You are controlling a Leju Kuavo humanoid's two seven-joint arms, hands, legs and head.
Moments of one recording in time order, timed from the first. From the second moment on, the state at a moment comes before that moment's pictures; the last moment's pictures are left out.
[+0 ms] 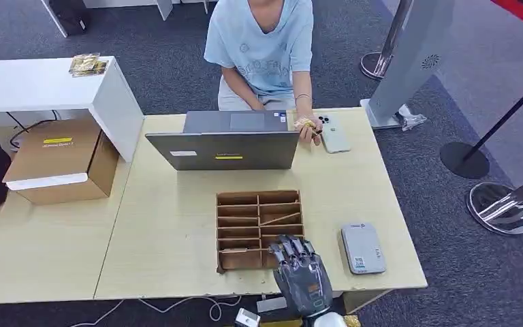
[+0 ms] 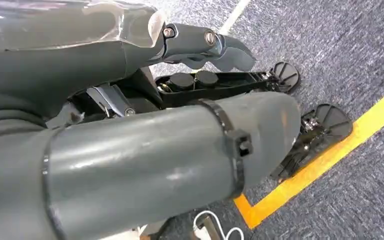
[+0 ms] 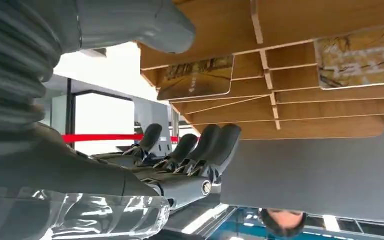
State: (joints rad) left arm -0.04 -0.19 1.36 -0.23 1.06 0.47 0.11; right arm -0.04 -0.17 0.89 -1.42 1.57 -0.55 0.50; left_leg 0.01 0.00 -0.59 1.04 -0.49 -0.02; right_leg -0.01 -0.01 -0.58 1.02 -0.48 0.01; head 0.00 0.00
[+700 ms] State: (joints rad) left arm -0.04 -0.17 1.36 -0.23 1.06 0.38 0.12; right arm -0.10 -0.15 0.88 -1.31 1.57 -0.56 0.59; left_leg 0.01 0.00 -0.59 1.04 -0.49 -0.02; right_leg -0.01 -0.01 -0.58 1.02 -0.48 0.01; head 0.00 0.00
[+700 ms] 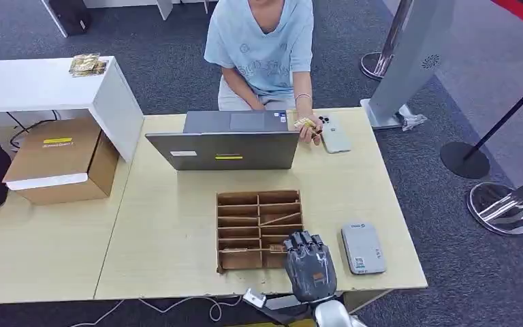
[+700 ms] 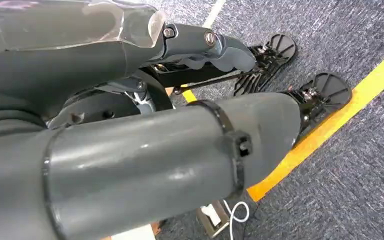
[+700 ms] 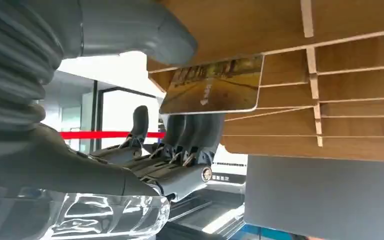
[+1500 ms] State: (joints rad) left arm -0.04 -0.16 1.36 -0.23 1.06 0.37 0.11; right arm -0.03 -0.10 0.74 -1.32 1.57 -0.67 0.38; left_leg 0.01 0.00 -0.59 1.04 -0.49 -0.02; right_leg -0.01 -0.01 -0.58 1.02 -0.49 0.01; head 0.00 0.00
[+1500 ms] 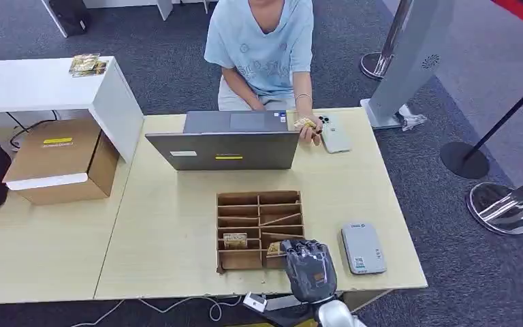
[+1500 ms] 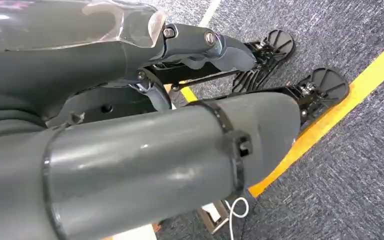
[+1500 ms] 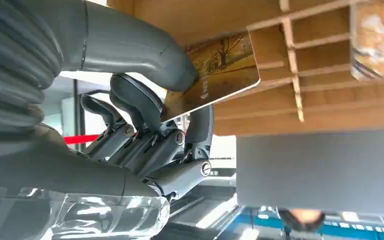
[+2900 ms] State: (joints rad) left arm -0.04 -0.16 1.36 -0.23 1.06 0.42 0.09; right arm -0.06 0.22 0.23 -1.75 1.32 -0.69 -0.54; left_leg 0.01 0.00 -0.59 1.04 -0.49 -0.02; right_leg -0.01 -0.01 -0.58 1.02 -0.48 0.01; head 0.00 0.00
